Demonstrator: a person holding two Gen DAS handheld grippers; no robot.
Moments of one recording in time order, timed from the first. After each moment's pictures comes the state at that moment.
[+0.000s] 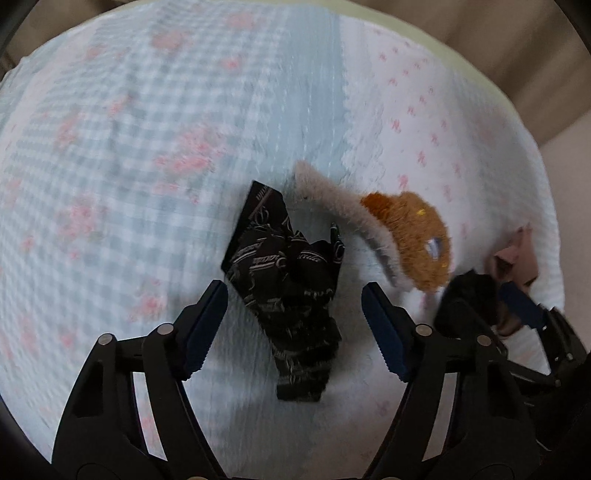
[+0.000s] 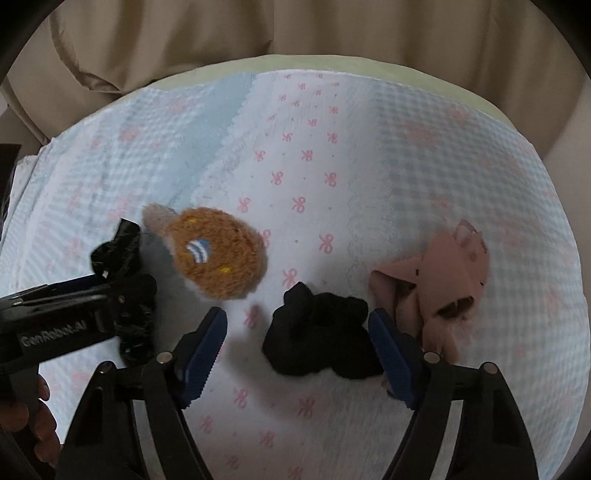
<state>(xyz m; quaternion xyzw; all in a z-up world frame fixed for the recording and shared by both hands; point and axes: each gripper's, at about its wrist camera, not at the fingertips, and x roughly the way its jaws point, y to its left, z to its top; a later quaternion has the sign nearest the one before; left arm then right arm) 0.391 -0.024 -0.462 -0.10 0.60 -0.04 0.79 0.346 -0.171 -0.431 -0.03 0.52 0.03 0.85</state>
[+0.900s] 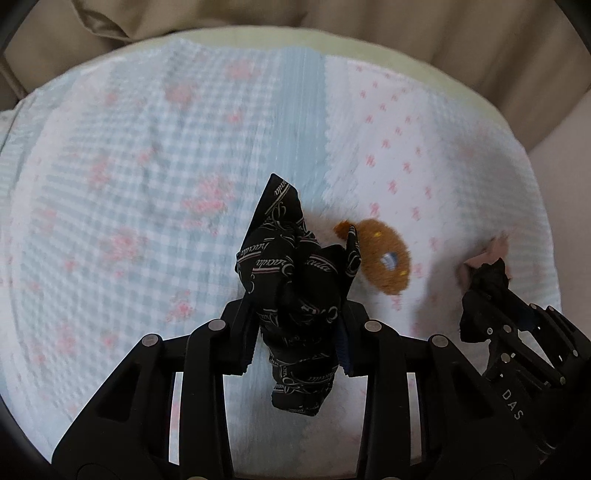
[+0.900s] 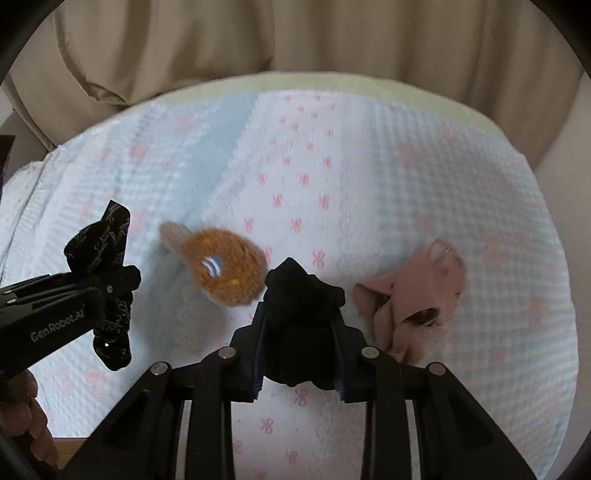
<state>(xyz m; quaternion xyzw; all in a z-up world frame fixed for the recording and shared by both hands) 0.386 -0.038 -0.416 -0.06 0.58 -0.02 0.81 0.330 -0.174 -0.386 -0.02 0.50 0.04 0.87</state>
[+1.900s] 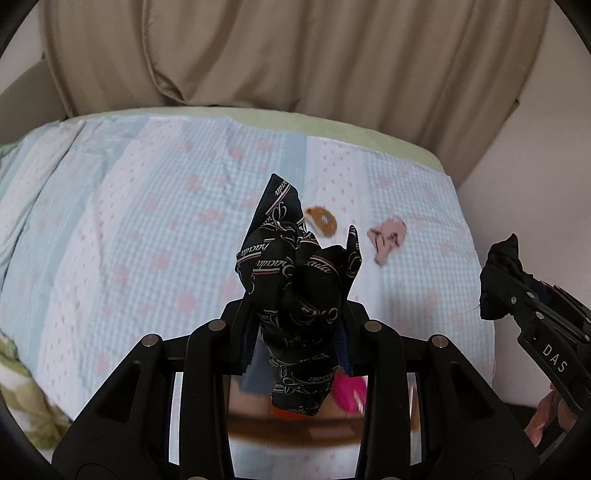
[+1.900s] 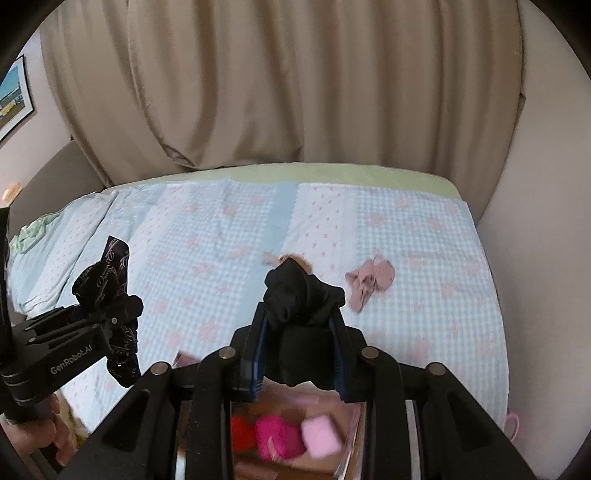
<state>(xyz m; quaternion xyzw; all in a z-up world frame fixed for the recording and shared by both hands) 0.147 -0.006 -0.182 -0.08 0.47 -0.02 0.88 0.099 -0.170 -0.179 0.00 0.41 0.07 0.91</state>
